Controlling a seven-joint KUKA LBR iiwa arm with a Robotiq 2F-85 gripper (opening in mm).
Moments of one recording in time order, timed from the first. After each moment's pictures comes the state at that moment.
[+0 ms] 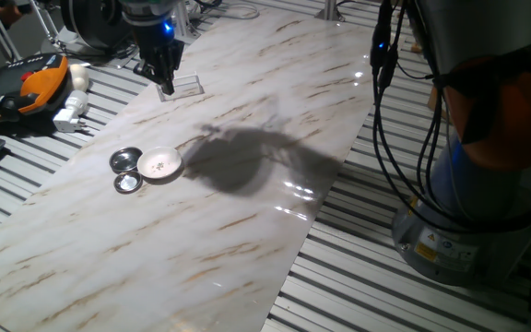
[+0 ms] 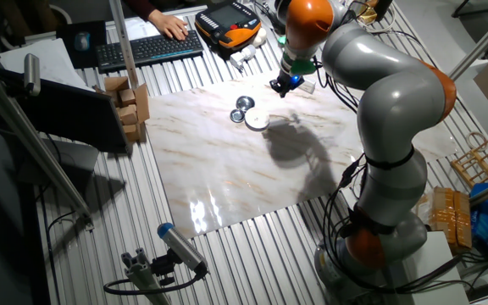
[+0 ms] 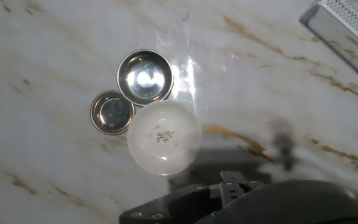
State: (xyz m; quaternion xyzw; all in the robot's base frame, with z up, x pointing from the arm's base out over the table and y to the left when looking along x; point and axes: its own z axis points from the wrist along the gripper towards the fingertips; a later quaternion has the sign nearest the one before) arm 0.606 0.031 0.205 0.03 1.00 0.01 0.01
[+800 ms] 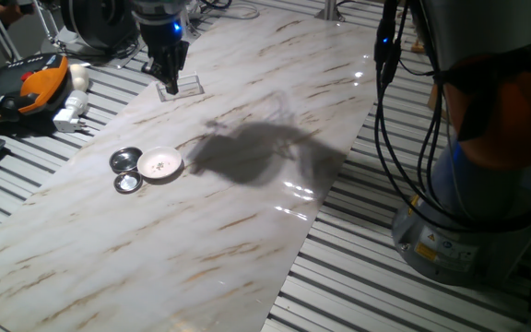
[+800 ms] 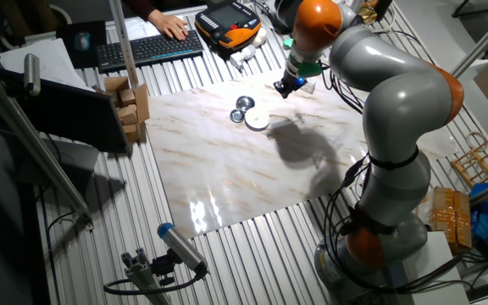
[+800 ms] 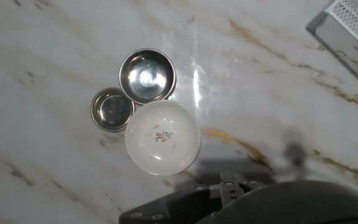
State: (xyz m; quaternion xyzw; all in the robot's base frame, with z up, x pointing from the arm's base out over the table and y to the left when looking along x) arm 0.603 0.018 0.199 0.00 1.00 0.04 0.02
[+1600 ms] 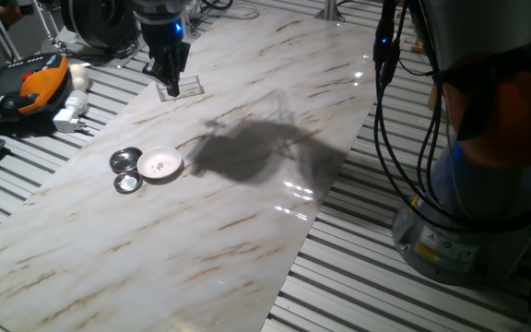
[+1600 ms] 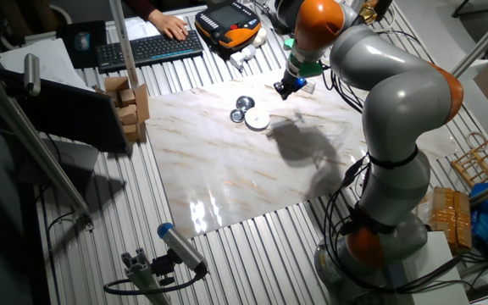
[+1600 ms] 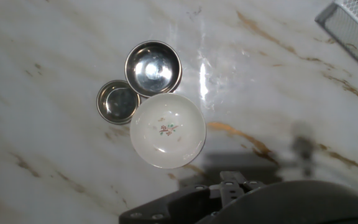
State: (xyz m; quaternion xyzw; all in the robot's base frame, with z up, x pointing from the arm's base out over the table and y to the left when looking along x) arm 0.600 0.025 0.198 0.00 1.00 0.04 0.01
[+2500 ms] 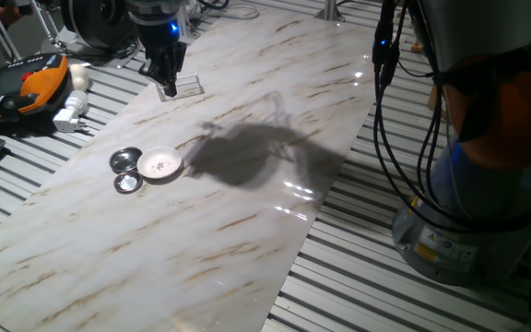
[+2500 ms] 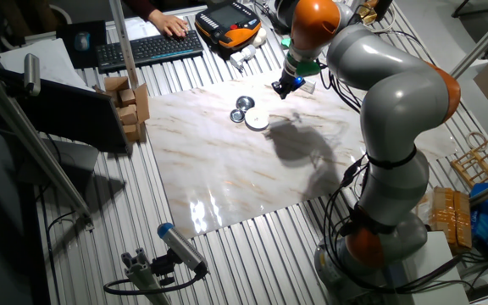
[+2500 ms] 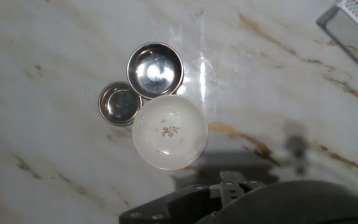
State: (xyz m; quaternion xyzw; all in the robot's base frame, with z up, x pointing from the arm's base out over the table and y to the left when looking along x) arm 0.602 0.029 0.199 0.00 1.00 0.03 0.01
